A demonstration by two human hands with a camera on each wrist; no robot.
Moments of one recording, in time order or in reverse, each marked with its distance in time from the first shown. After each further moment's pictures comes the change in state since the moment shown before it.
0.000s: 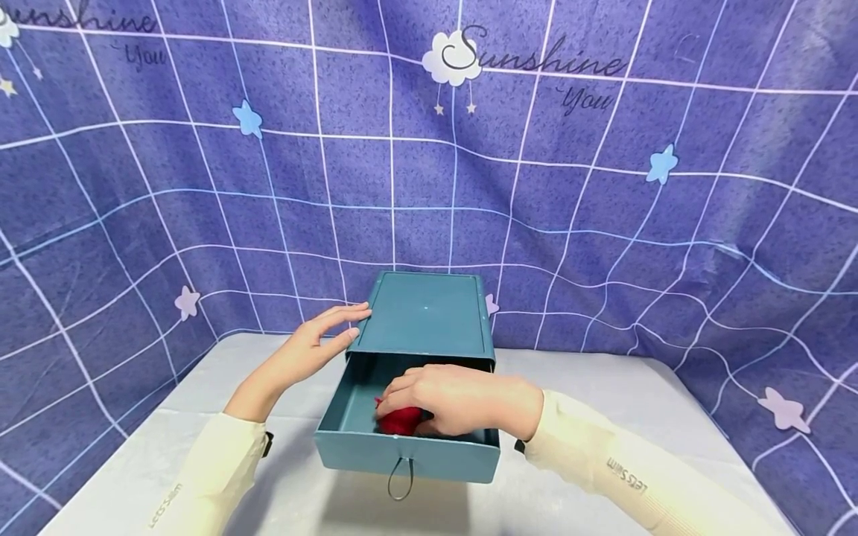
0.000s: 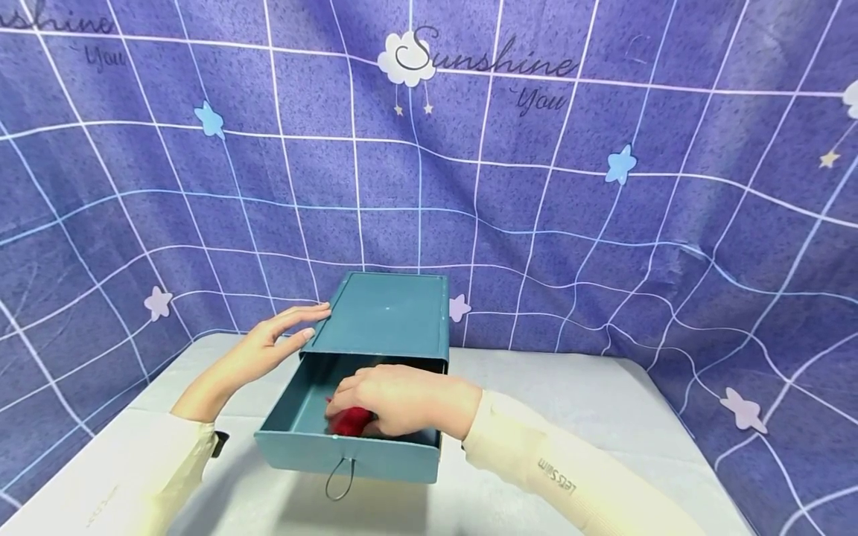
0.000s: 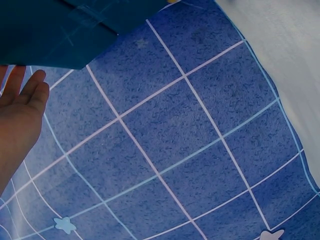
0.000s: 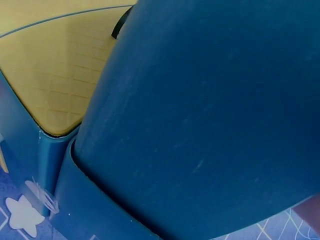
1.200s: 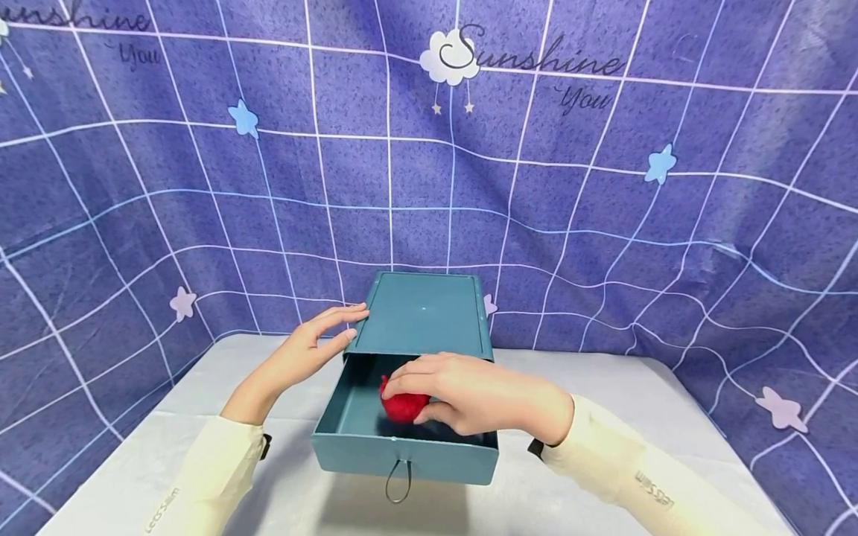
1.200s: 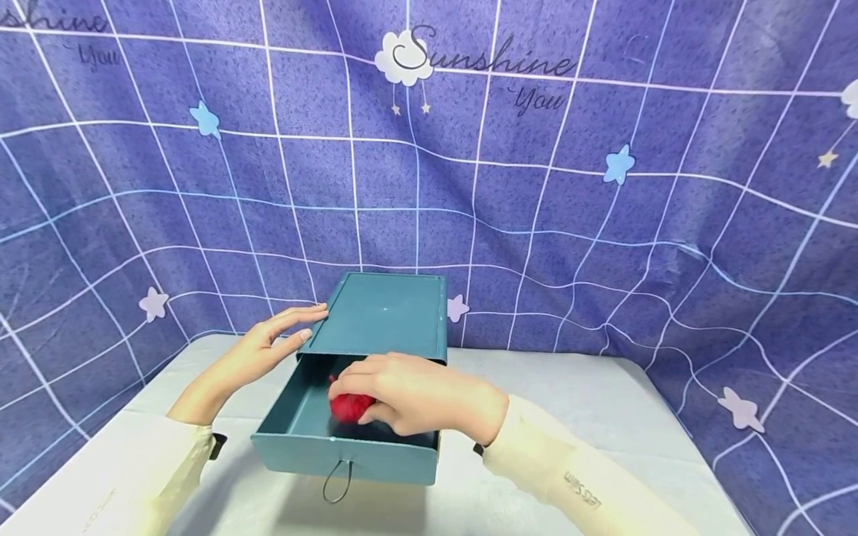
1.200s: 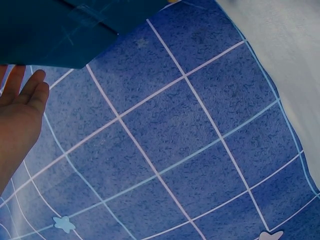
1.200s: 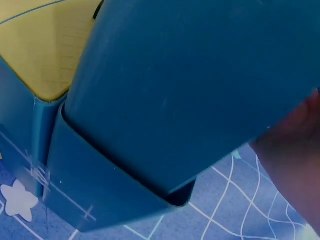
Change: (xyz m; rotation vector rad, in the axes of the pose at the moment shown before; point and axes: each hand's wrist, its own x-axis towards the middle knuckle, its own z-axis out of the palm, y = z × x) left_hand 0.001 -0.002 0.001 0.001 0.013 0.010; right_hand -0.023 -0.002 -0.012 0.025 0.218 -0.044
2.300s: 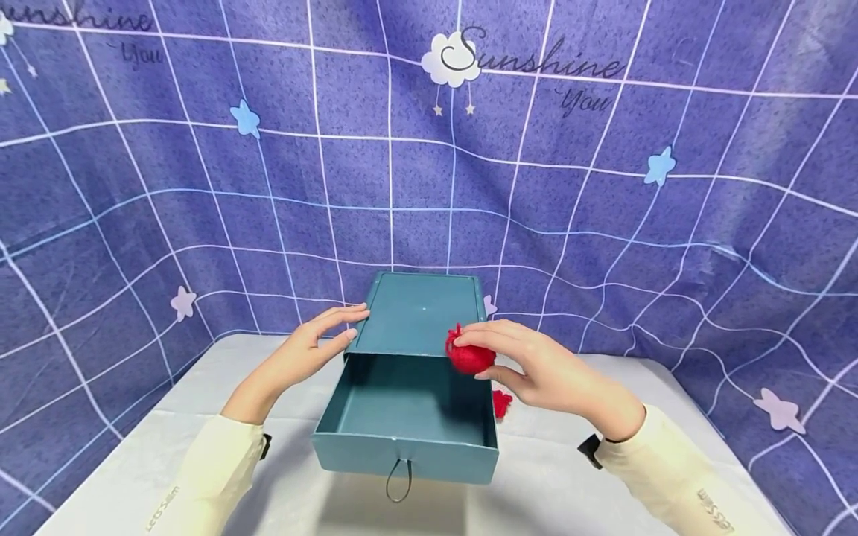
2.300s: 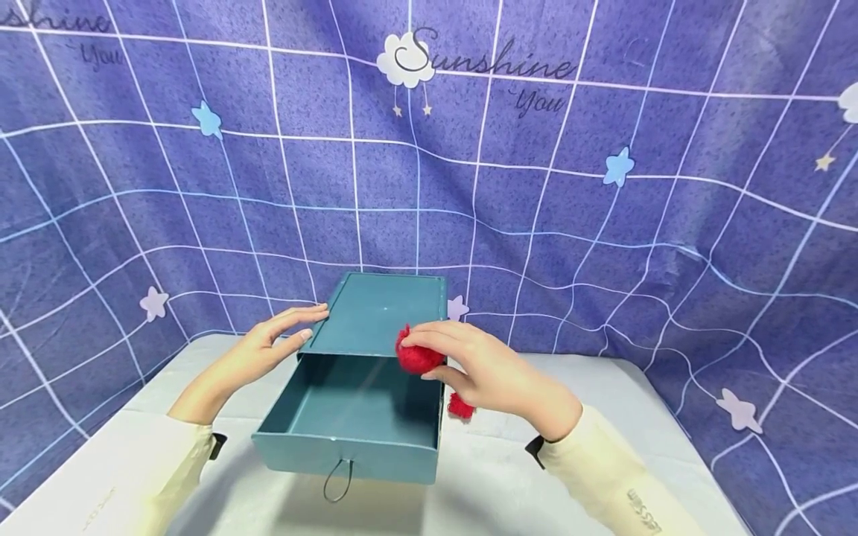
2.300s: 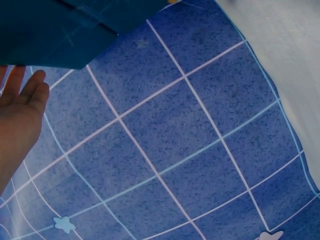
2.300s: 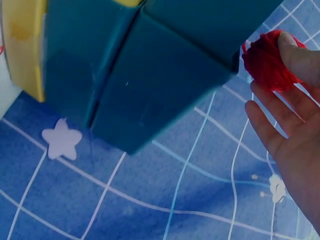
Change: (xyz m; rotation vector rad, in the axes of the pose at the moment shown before) left_hand -0.001 0.003 0.000 -0.001 -0.006 -0.009; right_hand -0.065 0.028 -0.016 -0.007 0.350 0.121
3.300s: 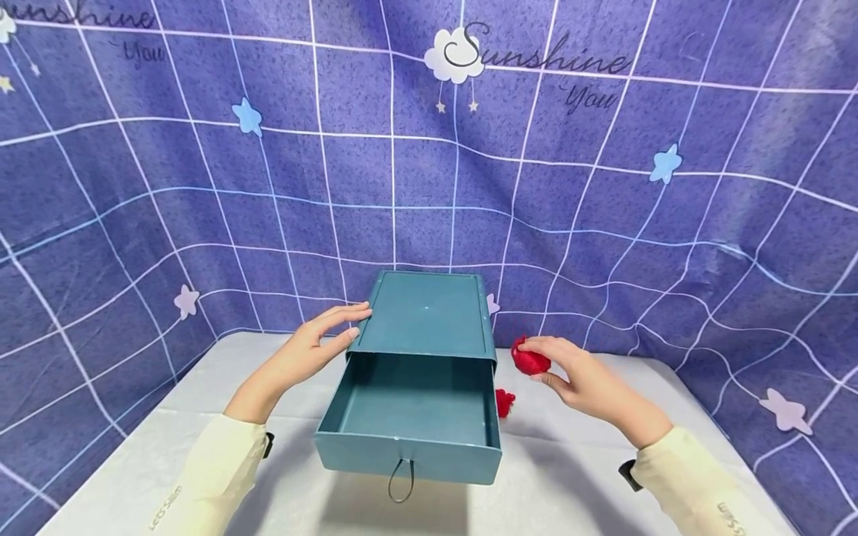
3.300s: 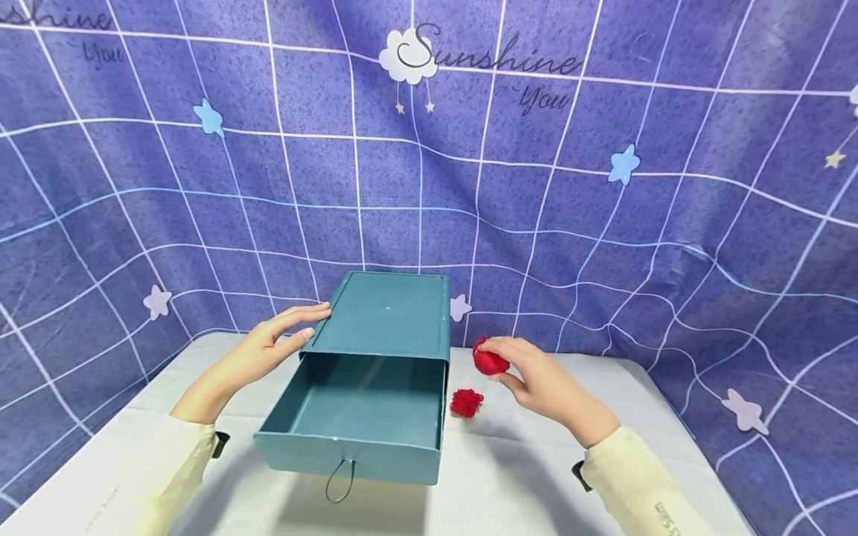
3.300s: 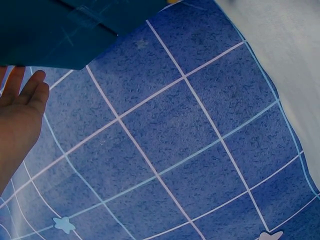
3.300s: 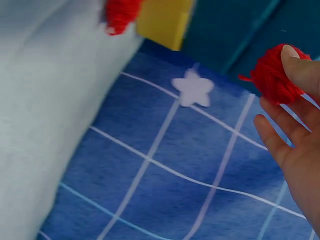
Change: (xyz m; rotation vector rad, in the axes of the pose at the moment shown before) left_hand 0.000 0.000 0.001 -0.001 0.008 0.008; right_hand -0.087 0.067 0.025 -0.144 0.095 0.158
